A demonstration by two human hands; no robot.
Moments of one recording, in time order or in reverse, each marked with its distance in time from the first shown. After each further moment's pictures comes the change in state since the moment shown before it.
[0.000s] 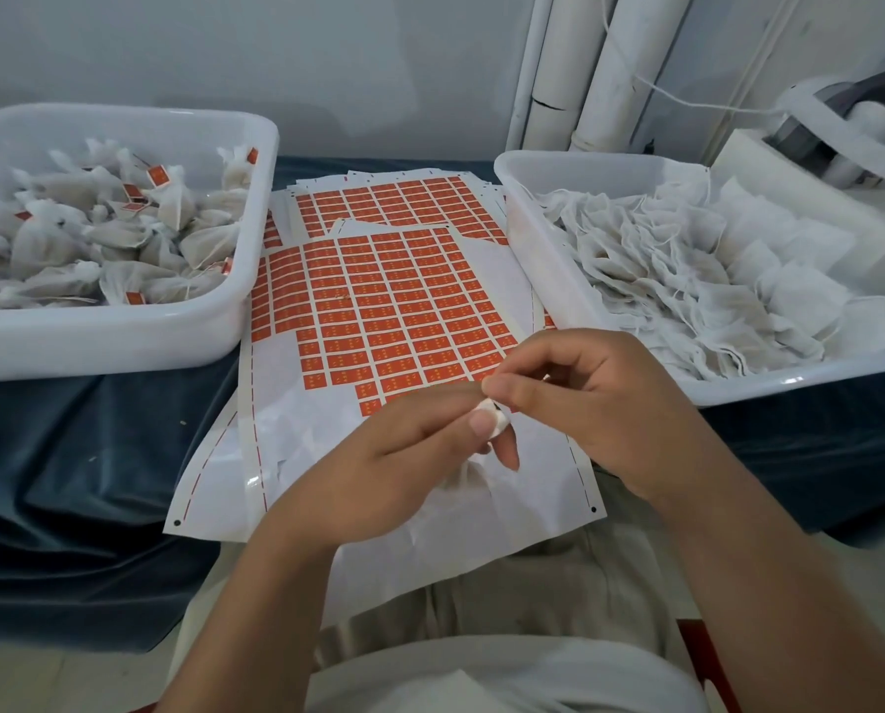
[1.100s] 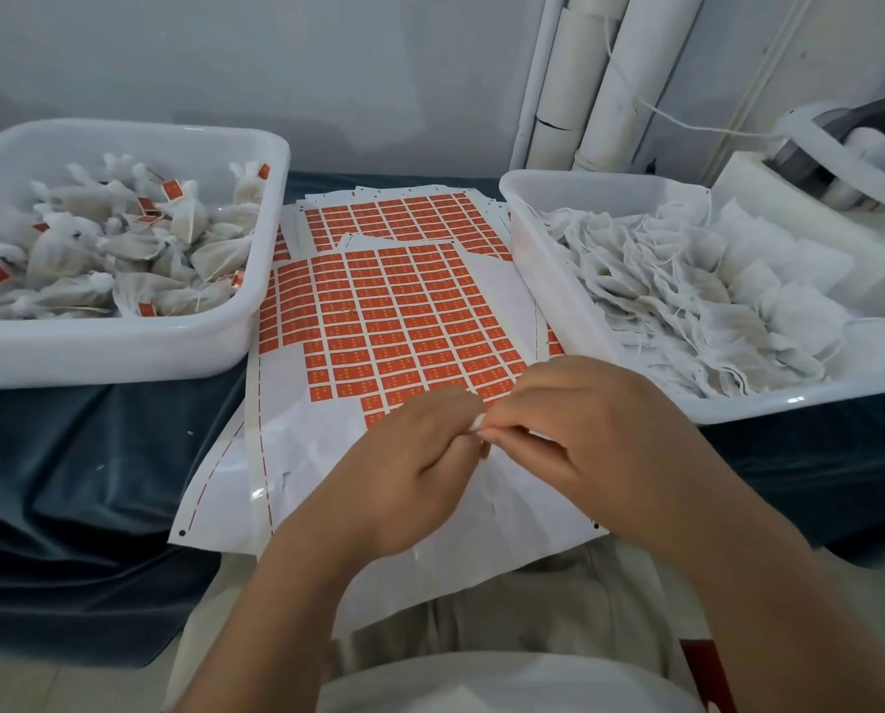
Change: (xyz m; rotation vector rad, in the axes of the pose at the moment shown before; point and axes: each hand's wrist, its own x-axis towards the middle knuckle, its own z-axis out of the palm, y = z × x) left_hand 0.000 -0.020 0.003 0.508 0.124 -0.121; right_hand -0.009 -0.011 0.003 -0.821 -0.023 -0.437
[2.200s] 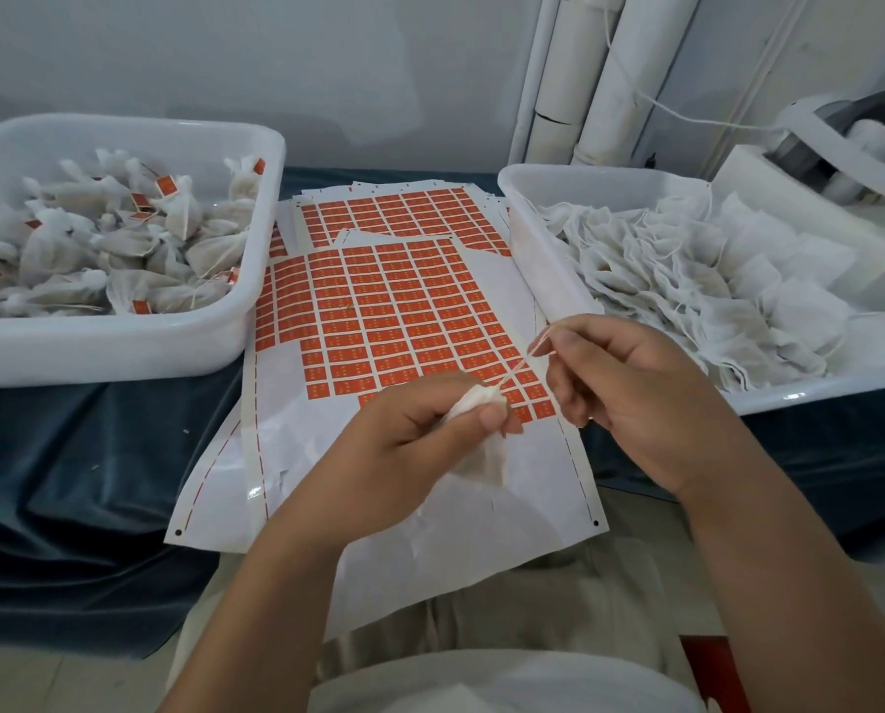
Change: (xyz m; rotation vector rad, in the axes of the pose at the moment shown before) left_hand 0.003 0.012 -0.014 -0.461 0.040 0.085; right_hand -0.001 0.046 0.013 1.075 0.071 0.618
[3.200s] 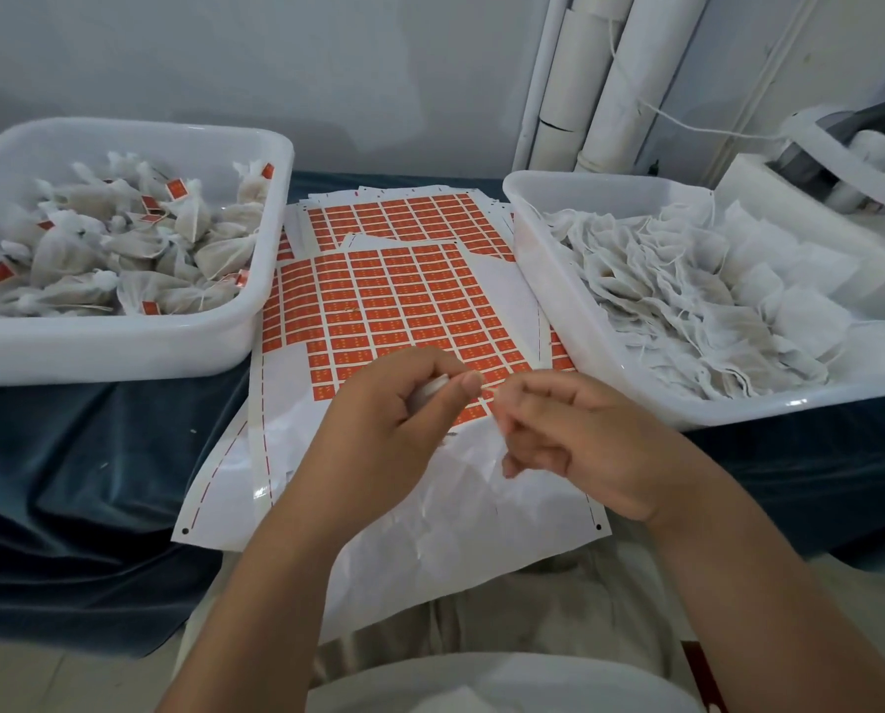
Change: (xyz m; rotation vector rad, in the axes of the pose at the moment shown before) left_hand 0.004 0.007 -0.007 0.301 0.256 -0.084; right_hand -0.004 0.006 0.024 0.089 -0.320 0.188
